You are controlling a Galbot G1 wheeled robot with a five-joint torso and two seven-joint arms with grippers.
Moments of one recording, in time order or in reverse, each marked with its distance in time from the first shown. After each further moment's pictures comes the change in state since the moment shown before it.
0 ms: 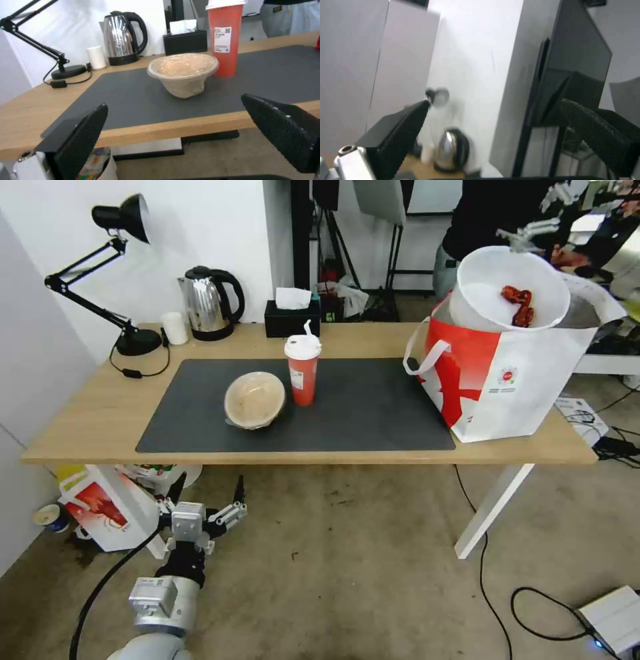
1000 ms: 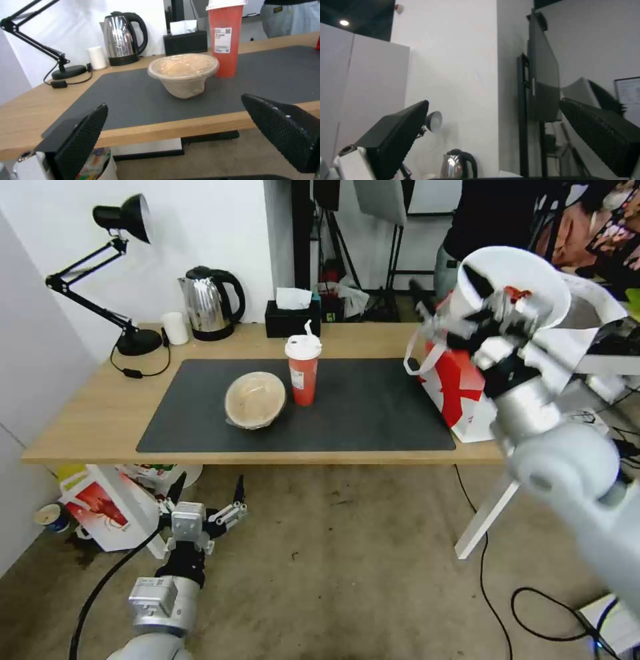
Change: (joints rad) left arm 0.000 0.000 0.000 0.000 0.000 0.000 0.000; right arm -0.972 0.288 0.483 0.749 -0.487 0.136 0.656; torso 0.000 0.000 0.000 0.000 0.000
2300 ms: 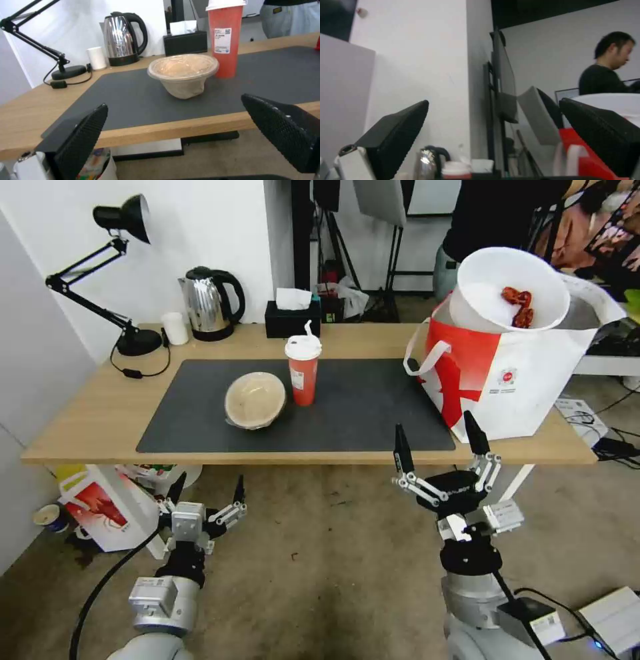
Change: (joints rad) left arm 0.000 0.000 0.000 0.000 0.000 0.000 0.000; right arm -0.645 0.533 0.007 0.065 -0.642 0.406 -0.067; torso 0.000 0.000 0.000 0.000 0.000
